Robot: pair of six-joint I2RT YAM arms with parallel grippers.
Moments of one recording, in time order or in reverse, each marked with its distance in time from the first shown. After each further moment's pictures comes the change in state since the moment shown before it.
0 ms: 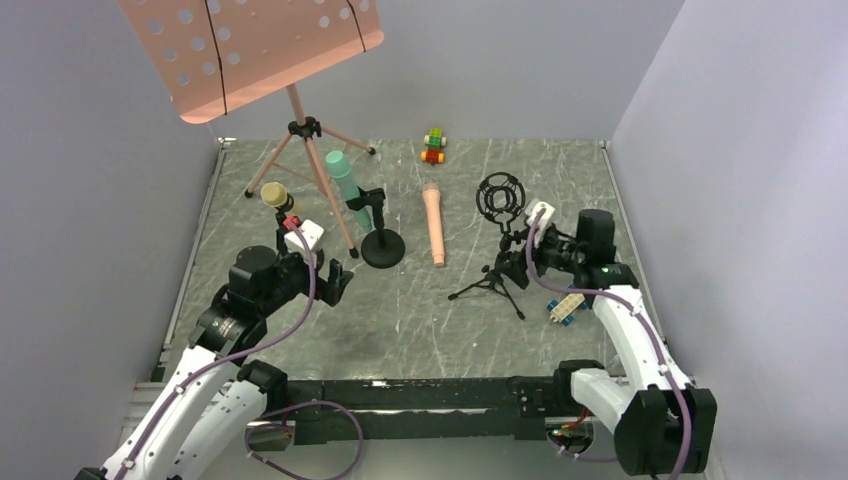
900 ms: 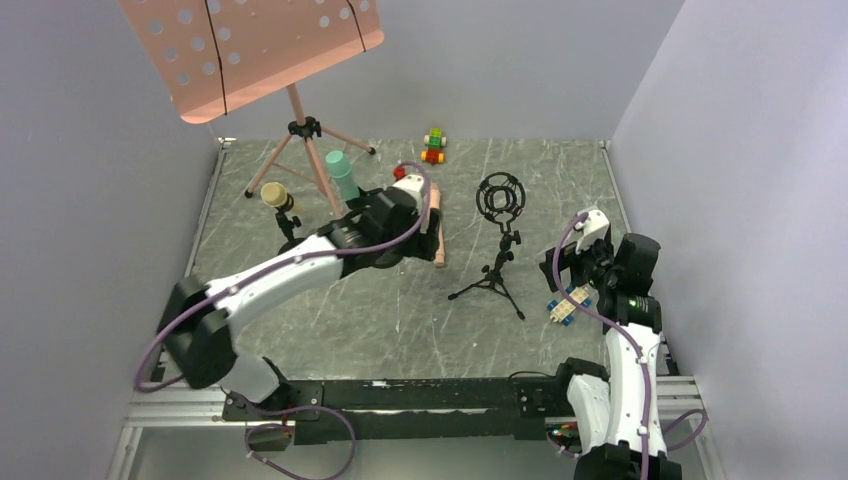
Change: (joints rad) left arm -0.419 0.809 0.522 0.035 -0.325 -0.453; right arm -0.340 -0.267 -0.027 -0.204 0.196 0.087
